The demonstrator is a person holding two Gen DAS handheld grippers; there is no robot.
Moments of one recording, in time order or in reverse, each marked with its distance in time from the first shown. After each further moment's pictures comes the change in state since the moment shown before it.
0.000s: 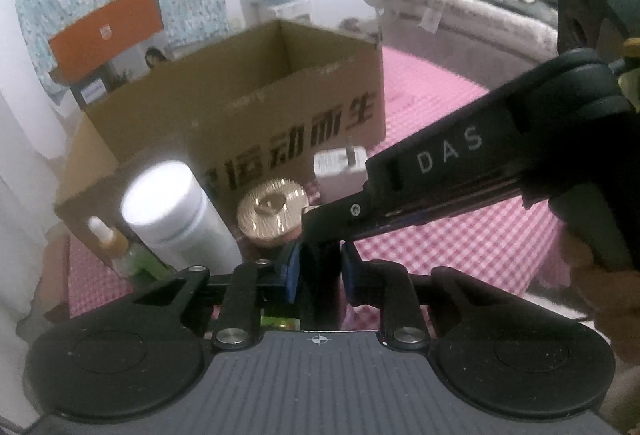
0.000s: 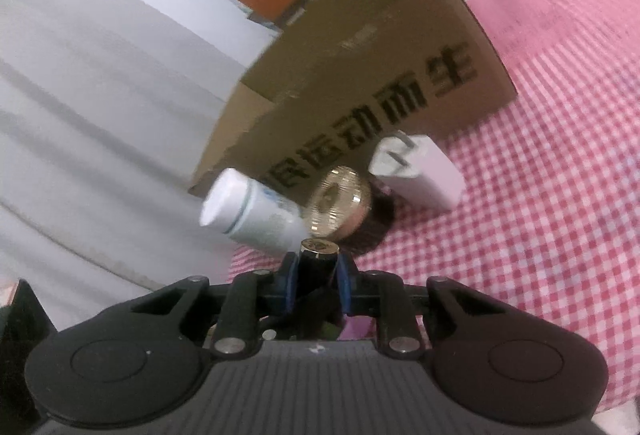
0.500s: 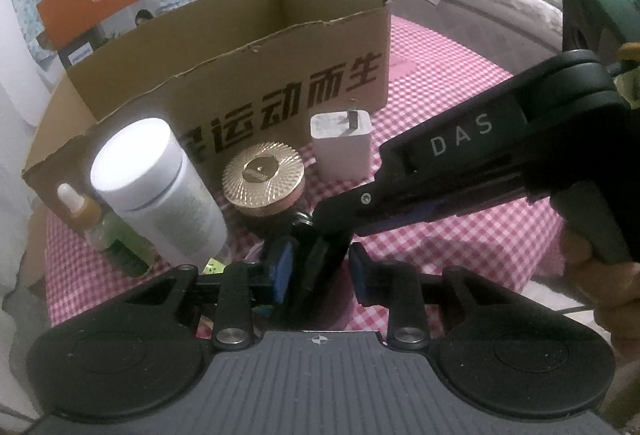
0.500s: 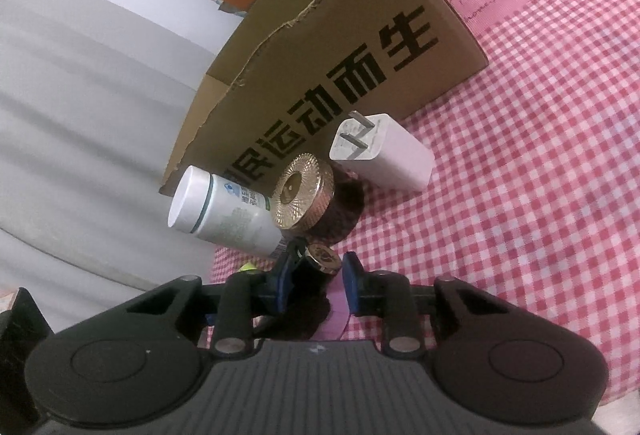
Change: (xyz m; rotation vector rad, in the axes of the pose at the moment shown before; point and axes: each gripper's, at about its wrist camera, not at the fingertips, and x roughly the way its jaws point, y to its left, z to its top) left arm 0.029 0.006 -0.005 -0.032 0.115 -0.044; right arm 0.019 -0.032 0.000 0.124 0.072 -0.020
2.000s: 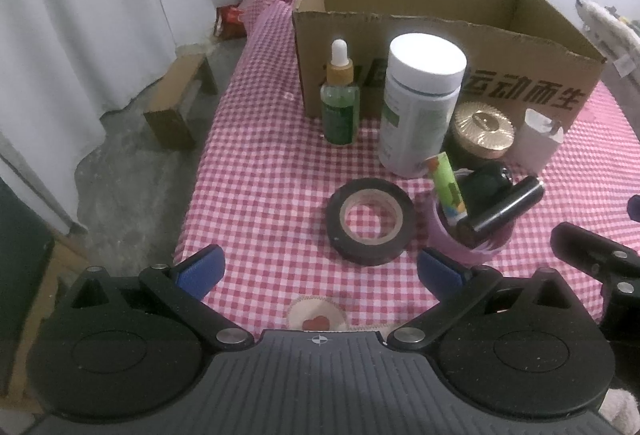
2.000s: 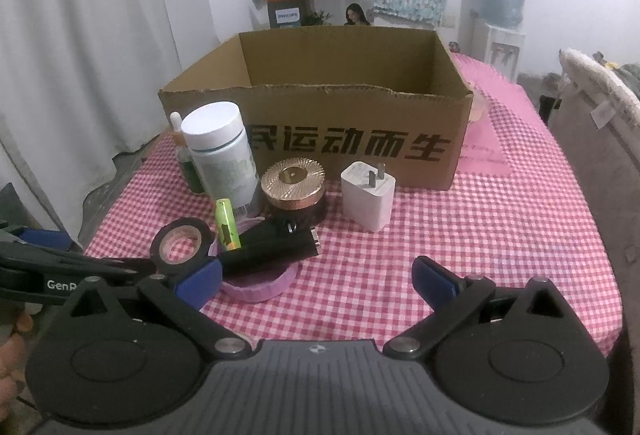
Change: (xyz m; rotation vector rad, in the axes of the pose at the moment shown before) left arm -0.061 0.062 -0.047 -0.542 0.140 0.332; right arm -0.027 0.101 -0.061 -0.626 -0.118 -0.470
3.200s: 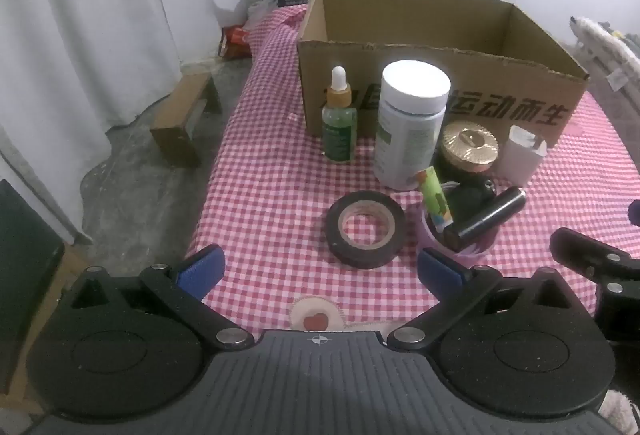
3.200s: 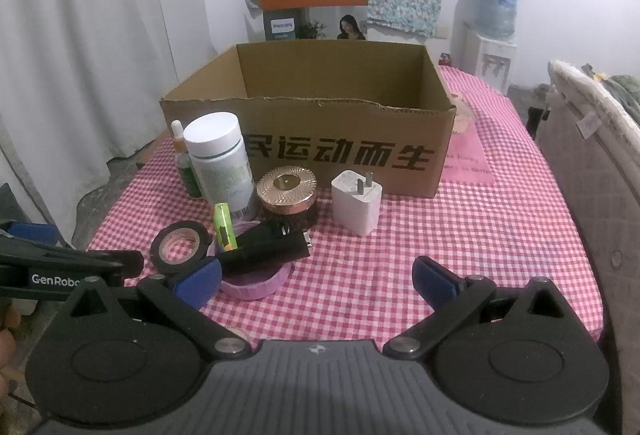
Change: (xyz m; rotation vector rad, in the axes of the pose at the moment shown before) left arm -0.022 0.000 -0.003 -0.008 -0.066 -0.001; right arm -0.021 0.003 -0.002 -0.020 -0.037 -0.034
